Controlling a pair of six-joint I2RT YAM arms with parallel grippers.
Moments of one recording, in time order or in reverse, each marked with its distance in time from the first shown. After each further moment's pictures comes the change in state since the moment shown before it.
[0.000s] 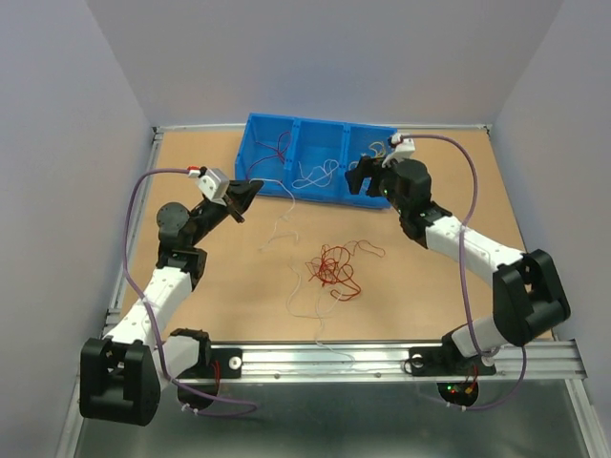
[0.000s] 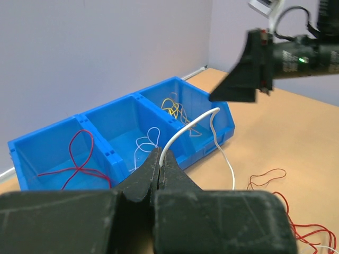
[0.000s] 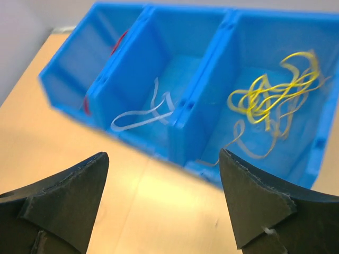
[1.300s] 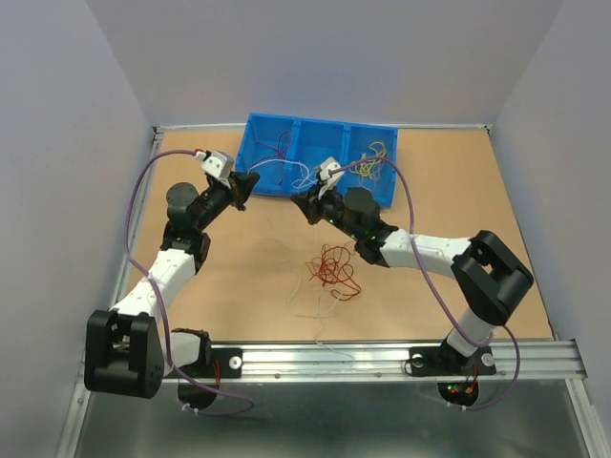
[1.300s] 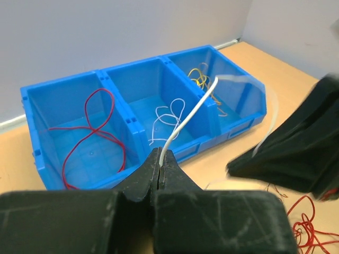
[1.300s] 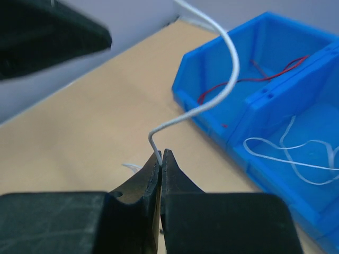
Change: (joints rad) left arm 0.006 0.131 0.090 -0.154 -0.130 0.018; right arm 0.348 0.187 -0.042 0.390 -0.162 -0.189
